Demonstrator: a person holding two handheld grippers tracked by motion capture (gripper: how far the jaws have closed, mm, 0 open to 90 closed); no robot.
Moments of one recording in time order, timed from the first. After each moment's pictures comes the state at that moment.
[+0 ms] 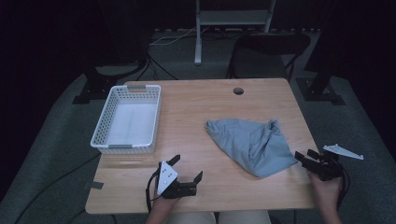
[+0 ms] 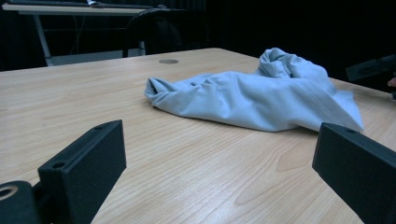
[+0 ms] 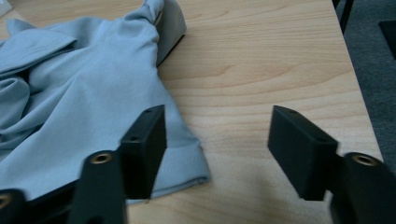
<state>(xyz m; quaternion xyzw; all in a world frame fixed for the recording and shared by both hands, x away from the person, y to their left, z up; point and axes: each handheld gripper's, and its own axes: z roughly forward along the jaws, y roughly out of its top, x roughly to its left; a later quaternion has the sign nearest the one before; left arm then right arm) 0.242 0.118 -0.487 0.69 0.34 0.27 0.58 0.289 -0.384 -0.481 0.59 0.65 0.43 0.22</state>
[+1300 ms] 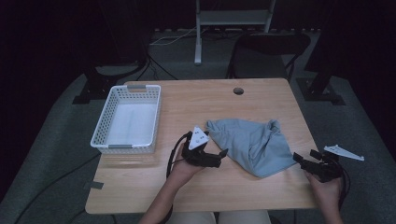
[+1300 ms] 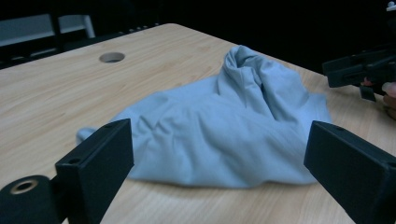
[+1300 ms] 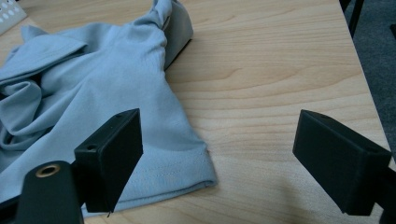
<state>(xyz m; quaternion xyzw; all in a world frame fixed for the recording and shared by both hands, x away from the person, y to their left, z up) 0.323 0.044 -0.417 0.78 0.29 0.18 0.52 0.286 -0.384 -0.483 0.58 0.65 0.44 0.21</state>
